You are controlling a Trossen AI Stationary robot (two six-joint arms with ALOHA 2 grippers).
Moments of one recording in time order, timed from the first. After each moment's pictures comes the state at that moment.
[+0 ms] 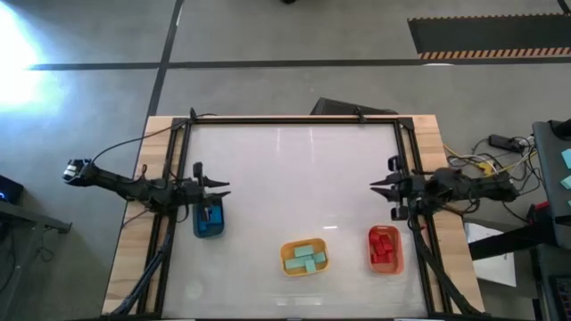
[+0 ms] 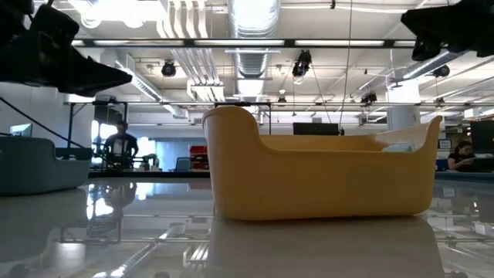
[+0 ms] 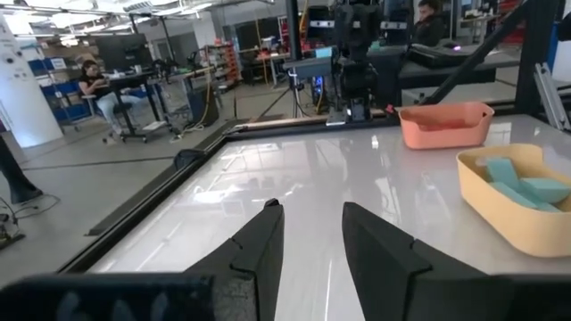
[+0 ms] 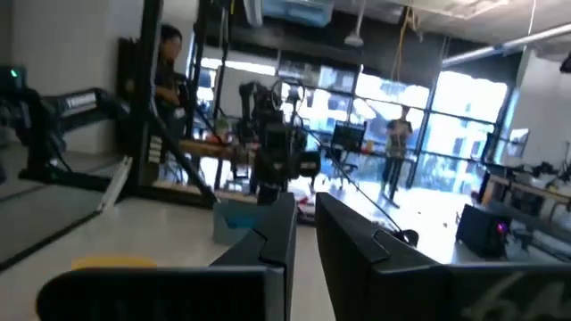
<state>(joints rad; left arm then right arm) -0.26 0.29 0.01 0.22 -0.48 0.13 0.11 0.06 0.10 0.13 0.07 -0.21</state>
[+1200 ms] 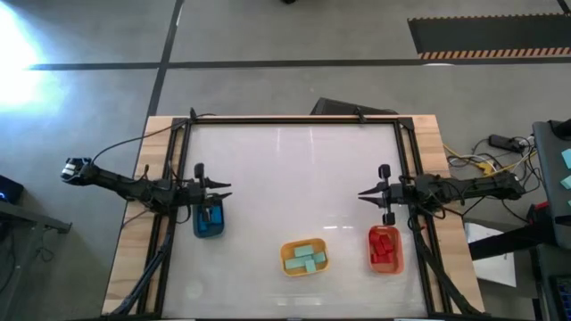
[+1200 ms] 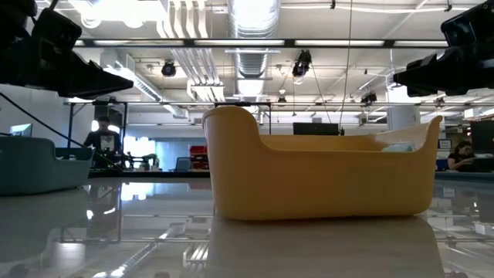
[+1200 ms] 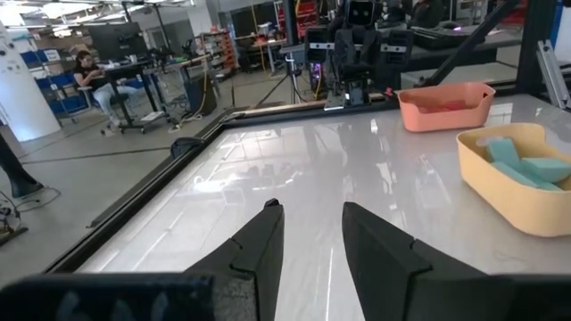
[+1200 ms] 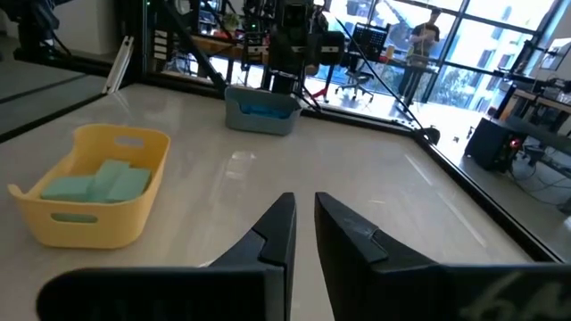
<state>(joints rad) -0.26 0.34 0.00 0.22 -0.48 0.13 0.11 0.14 0.02 0.01 0.08 -0.19</state>
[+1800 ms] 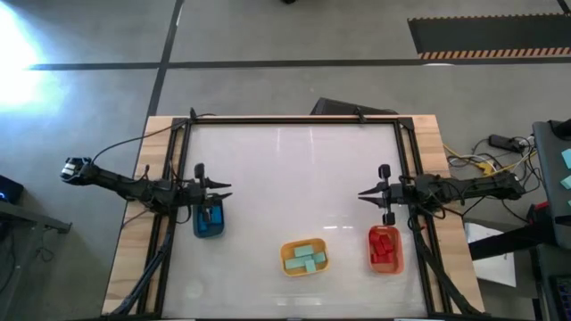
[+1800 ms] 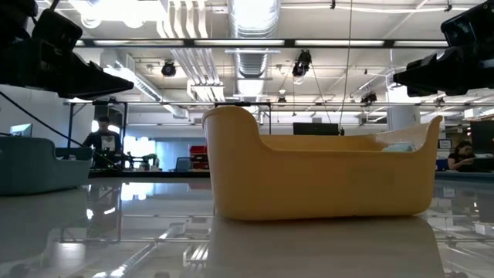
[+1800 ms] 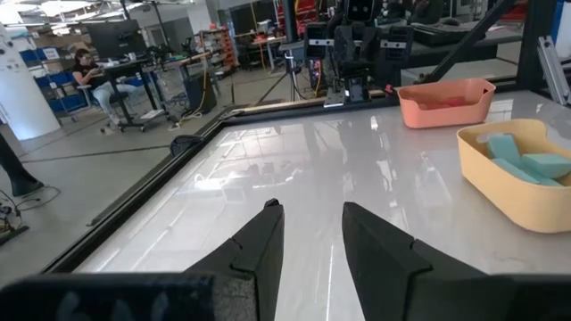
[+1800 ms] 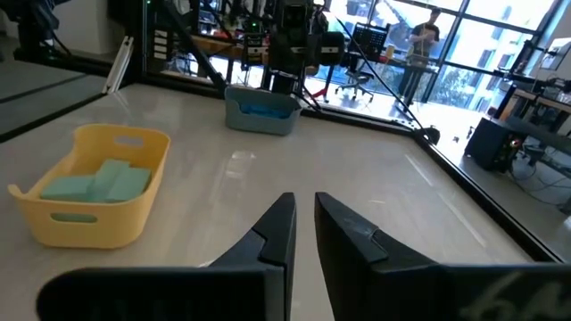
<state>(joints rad) -0.26 0.35 0.00 0.22 -0.48 0.13 0.11 0.14 0.02 0.00 0.08 -0.19</state>
